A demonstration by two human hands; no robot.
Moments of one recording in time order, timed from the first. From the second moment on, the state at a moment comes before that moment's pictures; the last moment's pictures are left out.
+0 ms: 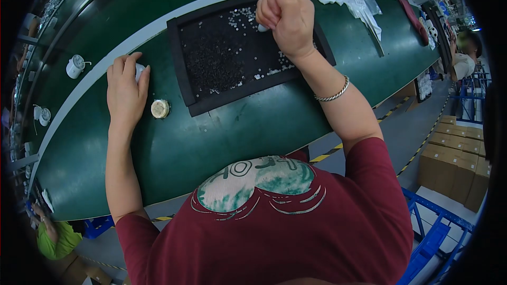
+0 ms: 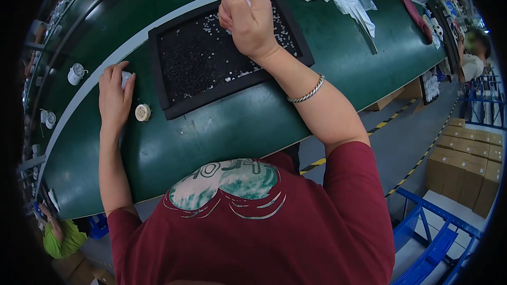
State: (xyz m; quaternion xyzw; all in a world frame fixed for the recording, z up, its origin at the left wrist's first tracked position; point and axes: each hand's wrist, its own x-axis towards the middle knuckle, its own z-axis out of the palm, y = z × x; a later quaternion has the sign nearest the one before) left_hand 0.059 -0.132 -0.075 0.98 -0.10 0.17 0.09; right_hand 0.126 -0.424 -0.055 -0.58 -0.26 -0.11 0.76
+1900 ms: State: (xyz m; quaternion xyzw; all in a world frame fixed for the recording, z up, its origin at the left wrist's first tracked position) left_hand 0.094 -0.282 -0.027 0.88 -0.37 0.18 0.22; right_hand 0.149 -0.475 -0.062 -0.07 0.06 0.12 0.99
